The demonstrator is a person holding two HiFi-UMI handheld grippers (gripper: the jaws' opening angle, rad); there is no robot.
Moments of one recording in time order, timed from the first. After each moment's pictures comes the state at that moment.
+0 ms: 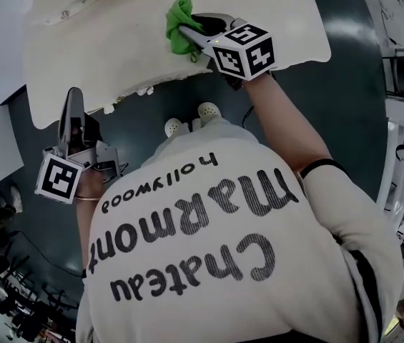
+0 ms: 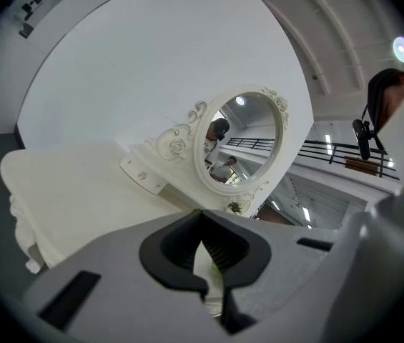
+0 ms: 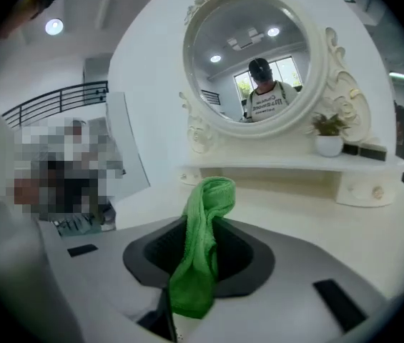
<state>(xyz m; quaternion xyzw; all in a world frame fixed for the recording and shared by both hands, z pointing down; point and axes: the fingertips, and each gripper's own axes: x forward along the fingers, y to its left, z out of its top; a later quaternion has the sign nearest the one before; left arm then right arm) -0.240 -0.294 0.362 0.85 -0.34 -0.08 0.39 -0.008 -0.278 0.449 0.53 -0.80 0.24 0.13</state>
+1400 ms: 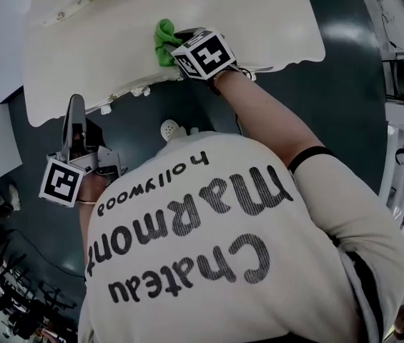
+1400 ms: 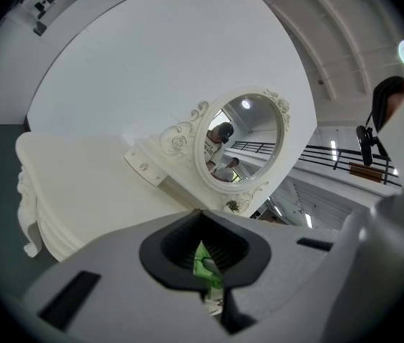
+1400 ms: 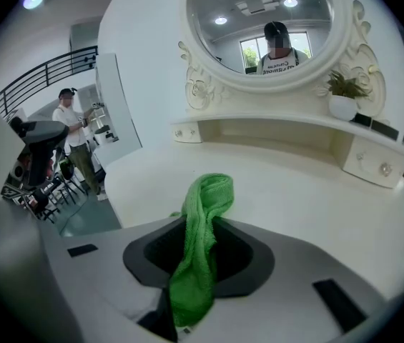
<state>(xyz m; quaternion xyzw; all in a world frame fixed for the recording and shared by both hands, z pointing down) -0.308 -0.274 0.356 0.84 -0.35 -0.10 0.41 -0.109 -0.280 0.514 0.51 -0.77 0.29 0.25</state>
